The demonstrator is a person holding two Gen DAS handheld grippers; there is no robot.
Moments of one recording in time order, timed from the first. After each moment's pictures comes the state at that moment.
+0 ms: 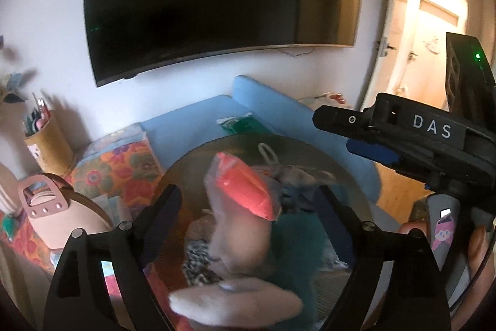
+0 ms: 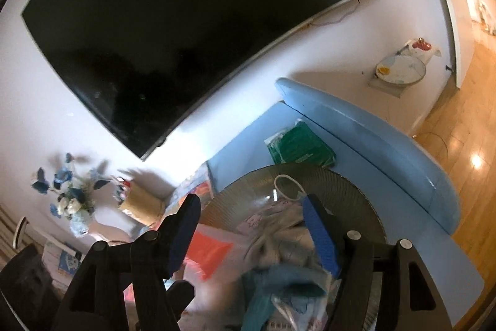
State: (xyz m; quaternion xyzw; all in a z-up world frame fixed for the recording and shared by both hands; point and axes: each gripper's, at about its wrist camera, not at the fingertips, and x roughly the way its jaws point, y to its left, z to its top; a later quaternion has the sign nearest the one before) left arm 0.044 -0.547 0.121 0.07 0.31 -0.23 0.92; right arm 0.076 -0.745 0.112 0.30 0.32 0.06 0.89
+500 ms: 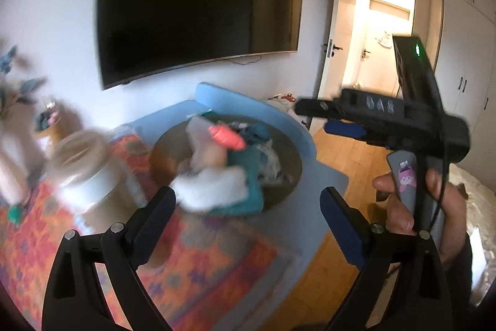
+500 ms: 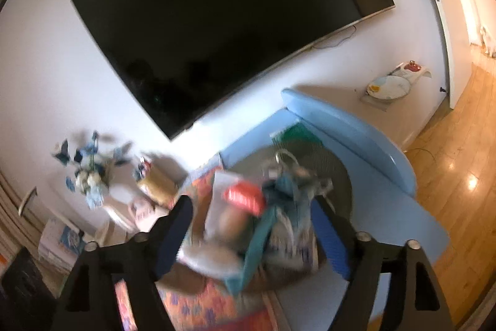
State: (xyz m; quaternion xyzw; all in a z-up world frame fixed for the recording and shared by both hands) left arm -0.101 -0.461 0.143 0.08 0.27 -0.32 0.90; right arm -0.049 -0.719 0.139 0.26 0.30 0.05 0.92
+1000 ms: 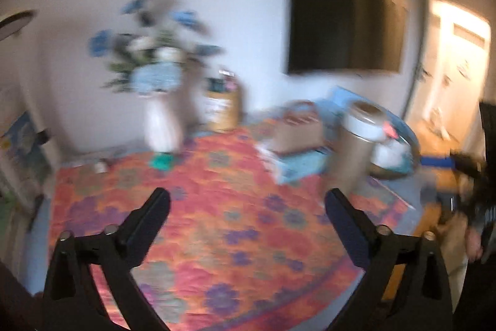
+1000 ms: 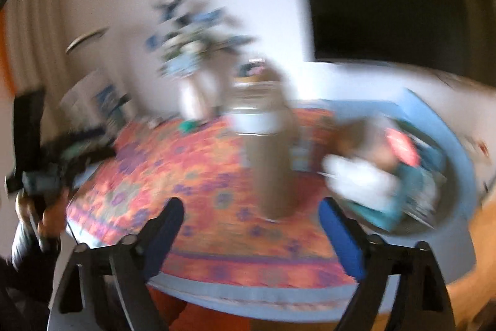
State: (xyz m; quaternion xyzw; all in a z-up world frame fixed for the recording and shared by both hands) left arm -0.101 -0.192 0.168 0.04 0.26 -0.10 0.96; right arm -0.103 -0.491 0.148 0.00 0.33 0.26 0.91
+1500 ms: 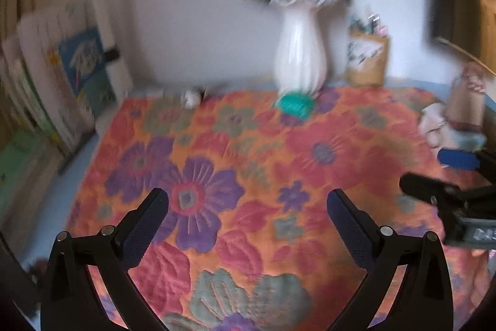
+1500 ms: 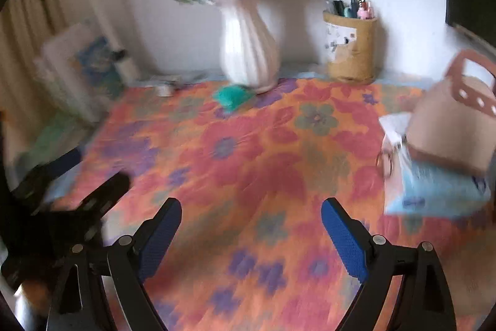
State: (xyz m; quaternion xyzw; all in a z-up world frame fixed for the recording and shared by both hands) left arm -0.005 -0.084 0.036 0.01 0.33 0.12 0.94; right arm 0.048 -0.261 0.034 -0.03 0.41 0.25 0.88
